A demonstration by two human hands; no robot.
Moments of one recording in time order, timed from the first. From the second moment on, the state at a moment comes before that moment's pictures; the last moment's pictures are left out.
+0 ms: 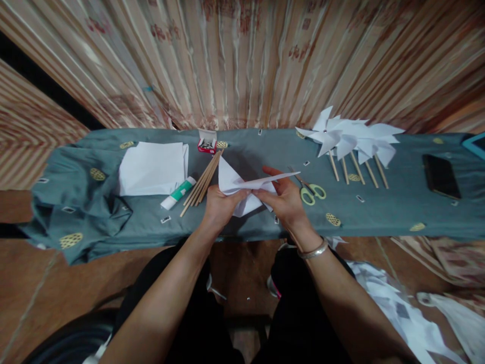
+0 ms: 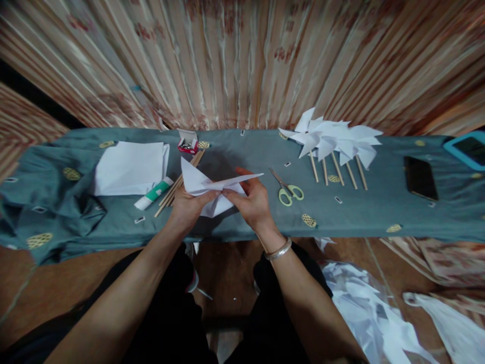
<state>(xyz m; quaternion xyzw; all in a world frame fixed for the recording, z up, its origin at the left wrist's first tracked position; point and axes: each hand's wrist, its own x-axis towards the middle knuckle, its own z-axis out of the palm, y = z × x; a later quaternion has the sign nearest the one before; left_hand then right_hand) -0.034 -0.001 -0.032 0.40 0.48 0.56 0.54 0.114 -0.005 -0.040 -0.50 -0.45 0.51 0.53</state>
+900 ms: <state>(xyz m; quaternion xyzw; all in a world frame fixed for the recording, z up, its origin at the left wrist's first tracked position) -0.037 -0.002 -0.035 0.40 0.49 0.54 0.55 0.111 -0.007 -0.042 -0.51 -0.43 0.53 0.53</state>
